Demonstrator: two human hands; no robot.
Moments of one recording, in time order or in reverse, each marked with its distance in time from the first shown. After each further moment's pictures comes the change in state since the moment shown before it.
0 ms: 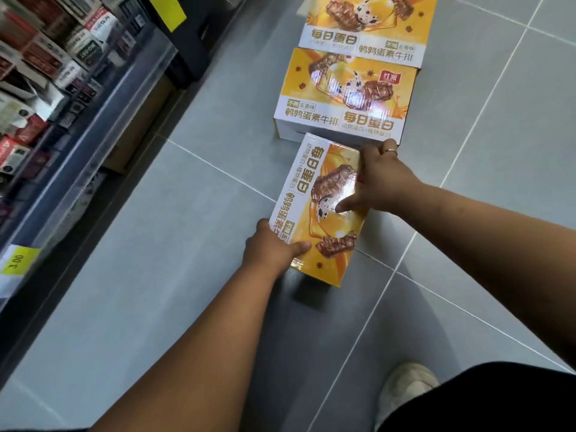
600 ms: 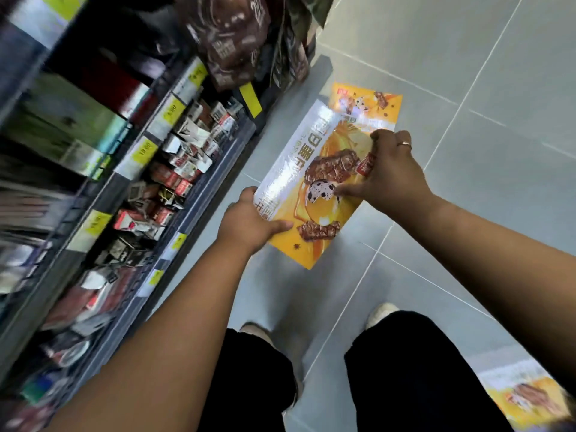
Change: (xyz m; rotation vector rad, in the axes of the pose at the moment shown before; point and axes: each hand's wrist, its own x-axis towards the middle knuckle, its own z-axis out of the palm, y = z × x) left_hand -0.234 0.095 -0.266 0.093 0.091 0.186; right_hand -0.214 -0.177 -0.234 0.208 0.294 -0.033
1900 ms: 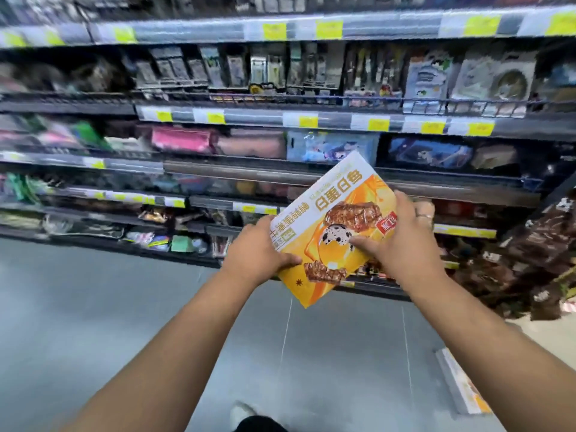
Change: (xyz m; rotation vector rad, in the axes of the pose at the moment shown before) left_hand -0.619 -0.009 -0.294 -0.279 0.858 -0.472; right_hand -0.353 -0.444 -0.264 -0.009 -0.285 -0.966
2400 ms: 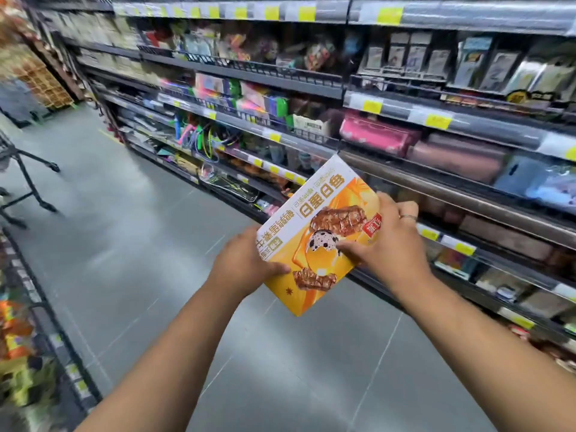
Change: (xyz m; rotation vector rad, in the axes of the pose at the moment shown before) left_hand -0.080 -0.303 -0.190 -0.088 0.275 -0.445; right_hand -0.051 -0.314 0.223 0.122 -0.305 -0.453
